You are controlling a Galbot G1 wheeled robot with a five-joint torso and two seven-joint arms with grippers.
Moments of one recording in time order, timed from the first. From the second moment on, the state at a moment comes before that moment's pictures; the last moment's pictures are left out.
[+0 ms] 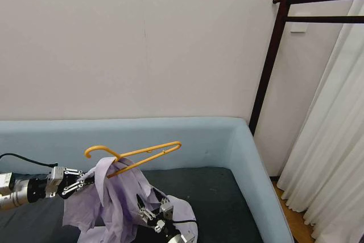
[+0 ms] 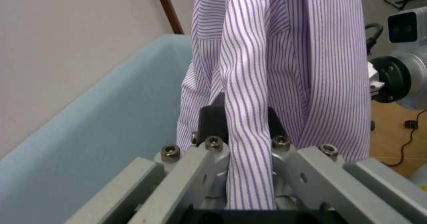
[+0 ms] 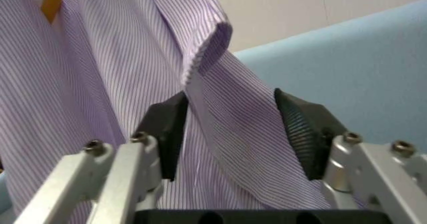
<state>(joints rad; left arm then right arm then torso) 1.00 -0.49 -0.46 -1.42 -0.82 -0.33 1.21 -0.95 1.39 -0.35 1.45 0.49 0.41 0.12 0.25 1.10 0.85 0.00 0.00</state>
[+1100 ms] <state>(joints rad) 0.95 -0.52 -0.44 -1.35 -0.81 -0.38 1.25 -0.91 1.17 -0.11 1.81 0.61 0.20 0.14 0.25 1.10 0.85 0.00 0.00</state>
